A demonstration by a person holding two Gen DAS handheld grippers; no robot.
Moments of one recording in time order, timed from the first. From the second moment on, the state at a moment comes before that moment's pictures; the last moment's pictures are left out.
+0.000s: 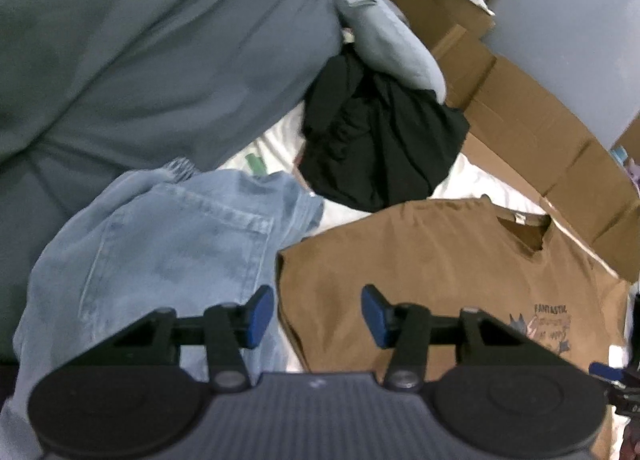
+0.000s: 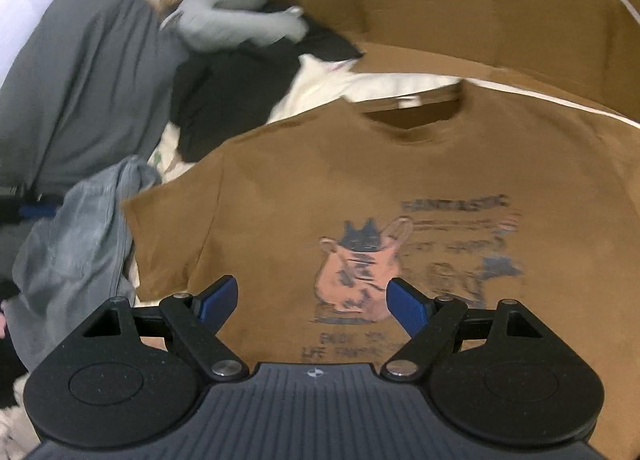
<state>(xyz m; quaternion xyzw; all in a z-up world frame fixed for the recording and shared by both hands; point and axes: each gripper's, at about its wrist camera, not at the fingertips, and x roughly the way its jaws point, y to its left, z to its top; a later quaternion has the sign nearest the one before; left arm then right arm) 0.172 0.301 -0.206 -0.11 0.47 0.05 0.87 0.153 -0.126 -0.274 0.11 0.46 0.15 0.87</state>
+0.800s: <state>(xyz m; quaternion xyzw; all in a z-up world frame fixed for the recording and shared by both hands) 0.244 0.320 -0.287 -0.02 0.49 0.02 0.87 0.174 0.005 -0.331 0.09 0.47 0.26 0.84</state>
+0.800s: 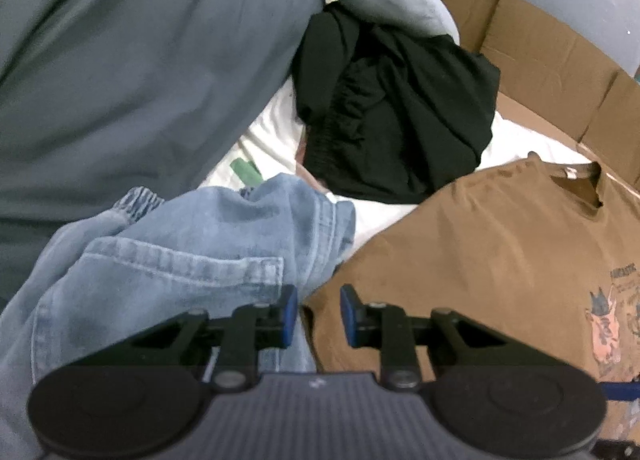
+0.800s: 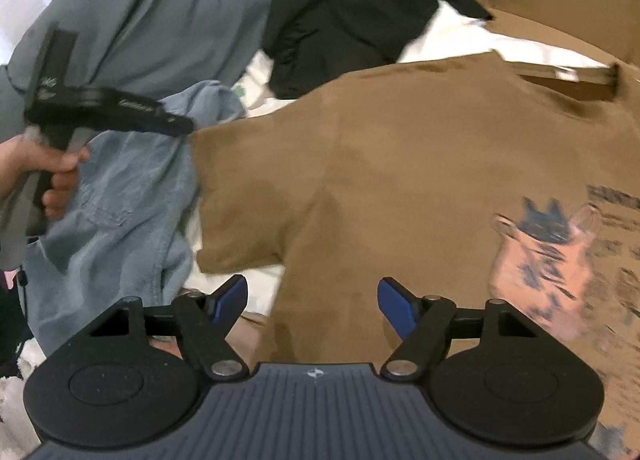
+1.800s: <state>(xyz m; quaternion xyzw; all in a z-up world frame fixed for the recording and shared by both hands) 0.242 0.320 -0.314 0.06 0.50 -0.02 0.87 0.203 0.109 -0.365 0.06 0.47 0.35 0.81</state>
